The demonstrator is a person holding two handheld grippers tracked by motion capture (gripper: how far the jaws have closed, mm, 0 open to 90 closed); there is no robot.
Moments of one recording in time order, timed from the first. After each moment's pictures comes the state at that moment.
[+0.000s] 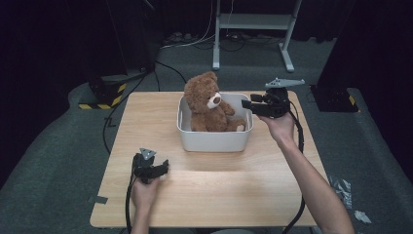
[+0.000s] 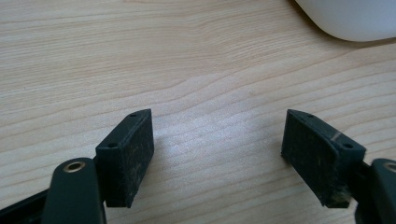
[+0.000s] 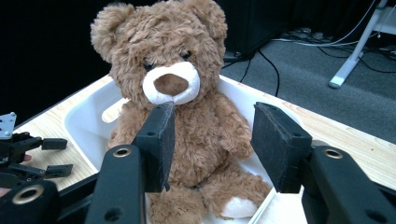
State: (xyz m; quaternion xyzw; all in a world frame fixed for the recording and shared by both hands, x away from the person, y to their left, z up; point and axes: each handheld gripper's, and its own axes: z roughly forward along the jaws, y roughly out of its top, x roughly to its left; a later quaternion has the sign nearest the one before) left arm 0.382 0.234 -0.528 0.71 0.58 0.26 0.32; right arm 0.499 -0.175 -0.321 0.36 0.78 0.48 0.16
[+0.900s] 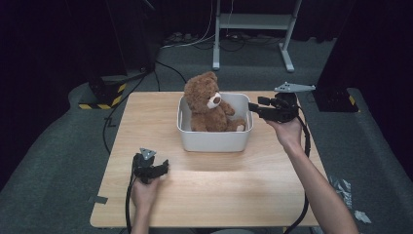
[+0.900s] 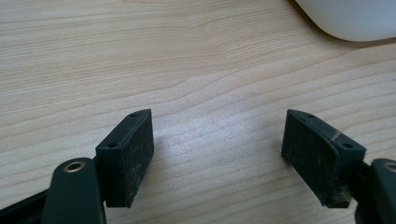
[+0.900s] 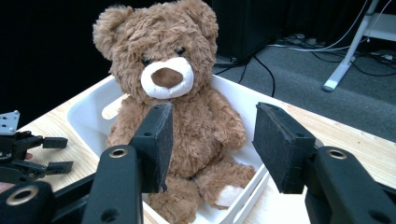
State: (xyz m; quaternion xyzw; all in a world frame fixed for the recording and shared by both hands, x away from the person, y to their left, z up) left arm 0.382 0.234 -0.528 0.71 0.58 0.26 0.32; right arm 0.483 -0.195 -0.323 0.36 0.77 0.50 0.17
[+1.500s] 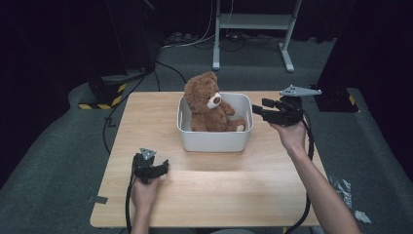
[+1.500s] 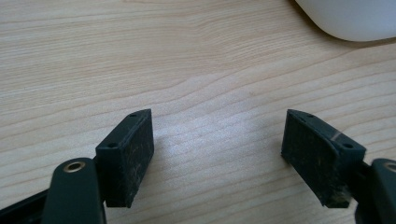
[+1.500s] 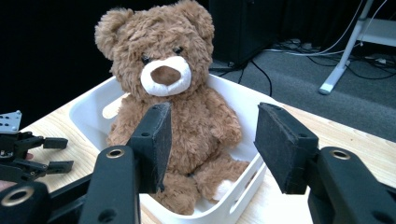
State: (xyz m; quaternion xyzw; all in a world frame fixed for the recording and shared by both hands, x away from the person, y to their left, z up) left arm 0.382 0.234 -0.528 0.71 0.58 0.26 0.32; right arm 0.473 -0.205 -0.325 0.37 0.76 0.50 0.17
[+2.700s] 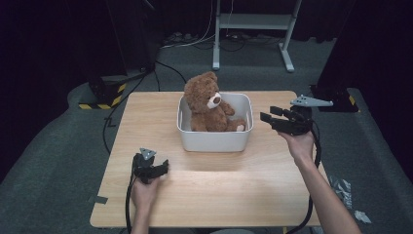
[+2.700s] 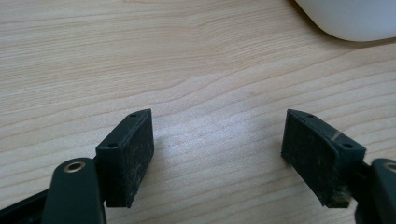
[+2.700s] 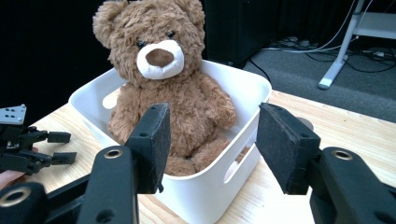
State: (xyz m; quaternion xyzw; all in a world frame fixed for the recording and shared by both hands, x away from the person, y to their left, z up) left arm 0.382 0.234 -0.528 0.71 0.58 0.26 0.32; right arm 0.454 -0.231 -0.341 0.38 0.75 0.52 0.17
